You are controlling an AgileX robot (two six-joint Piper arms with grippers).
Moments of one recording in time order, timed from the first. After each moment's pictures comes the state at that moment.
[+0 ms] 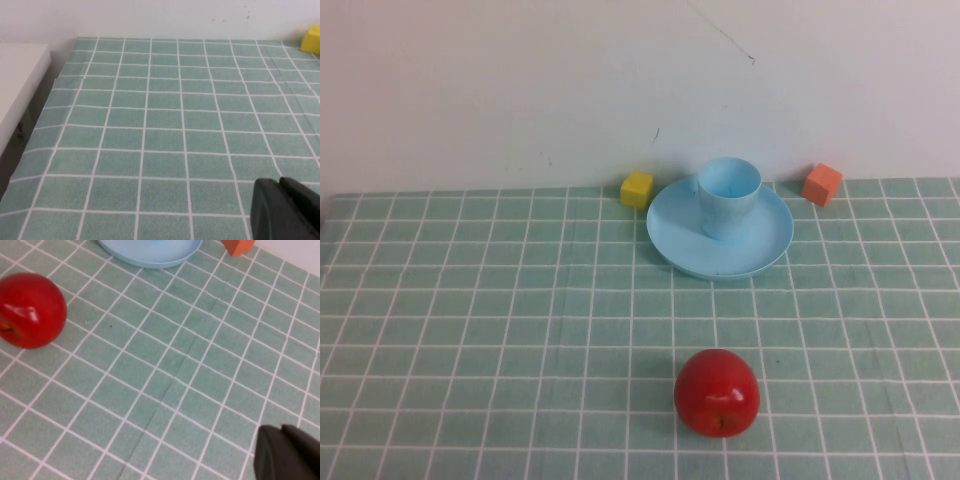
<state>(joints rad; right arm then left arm) 0.24 0.55 -0.55 0.05 0.76 -0.35 0.00 -0.02 0.02 -0.08 0.38 -0.05</state>
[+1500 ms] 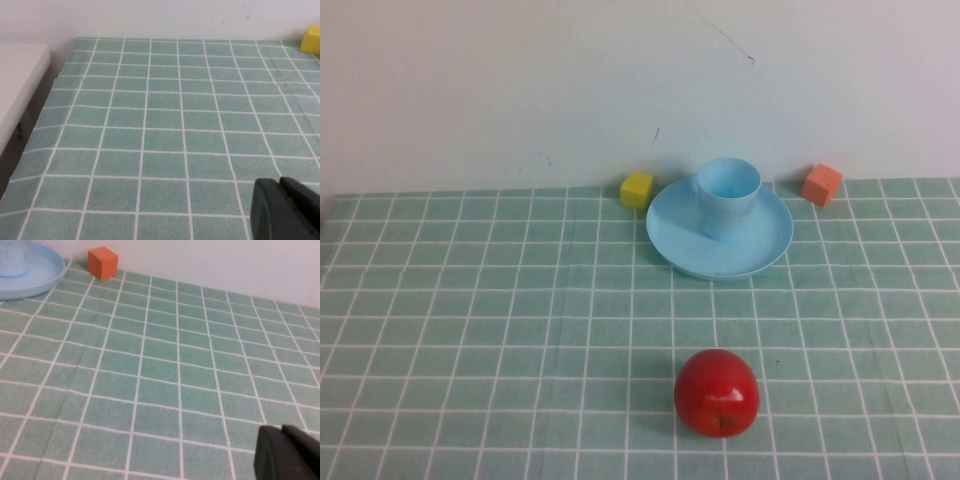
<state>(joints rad) -0.11 0.00 0.03 0.11 0.39 -0.35 0.00 -0.02 0.02 -0.08 0.38 -0.05</state>
